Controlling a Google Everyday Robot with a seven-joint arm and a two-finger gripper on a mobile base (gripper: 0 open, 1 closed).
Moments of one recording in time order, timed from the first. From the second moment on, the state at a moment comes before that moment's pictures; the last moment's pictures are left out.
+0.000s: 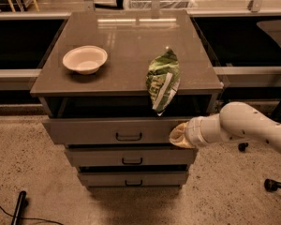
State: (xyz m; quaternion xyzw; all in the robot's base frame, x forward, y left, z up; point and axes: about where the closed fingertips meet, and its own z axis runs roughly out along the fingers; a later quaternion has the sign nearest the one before) arm 0.551 -0.130 0.623 -0.65 0.67 0.09 0.35
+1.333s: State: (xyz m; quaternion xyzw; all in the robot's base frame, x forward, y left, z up) arm 0.549 -0.130 0.623 -0.65 0.67 0.09 0.35
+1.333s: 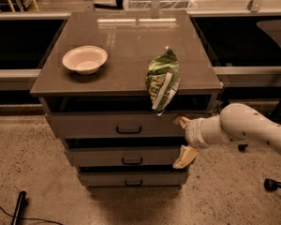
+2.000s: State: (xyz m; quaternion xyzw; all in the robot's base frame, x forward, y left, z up) arm 0.506 -0.119 0.634 -0.69 0.64 0.10 0.33
